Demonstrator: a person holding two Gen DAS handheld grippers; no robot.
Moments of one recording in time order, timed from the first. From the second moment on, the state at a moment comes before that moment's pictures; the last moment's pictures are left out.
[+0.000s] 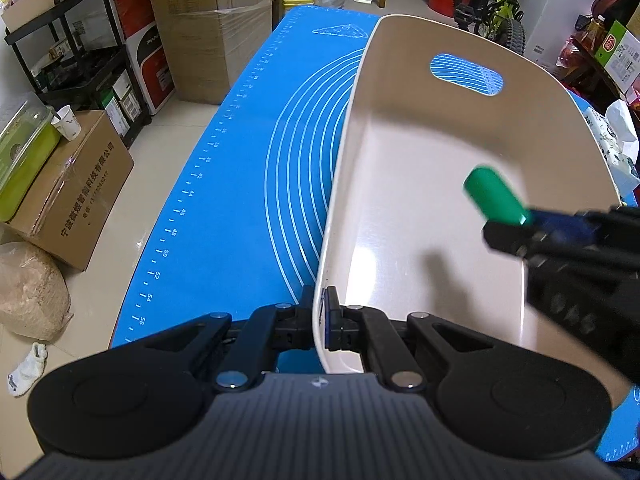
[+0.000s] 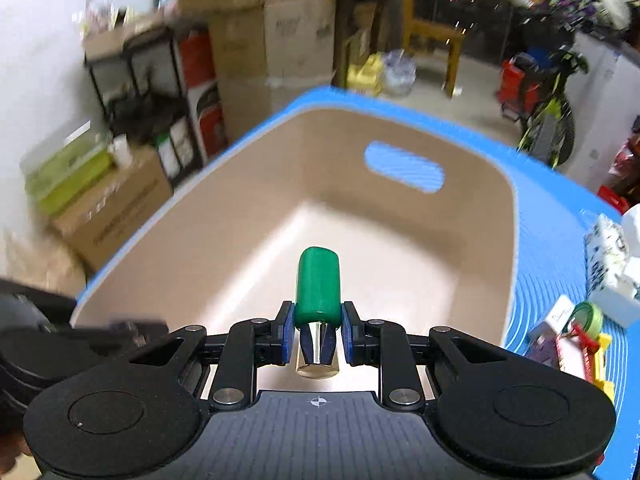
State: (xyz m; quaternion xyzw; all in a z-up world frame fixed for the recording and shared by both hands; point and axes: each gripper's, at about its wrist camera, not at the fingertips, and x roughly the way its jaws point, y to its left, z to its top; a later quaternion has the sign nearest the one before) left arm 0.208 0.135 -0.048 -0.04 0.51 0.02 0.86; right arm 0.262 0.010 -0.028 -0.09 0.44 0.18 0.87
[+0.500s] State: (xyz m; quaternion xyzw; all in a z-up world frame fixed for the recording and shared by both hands) left arm 0.208 0.134 -0.047 -0.04 0.51 0.02 0.86; right arm 0.264 0.006 -0.043 -0.10 0.47 0.17 0.86
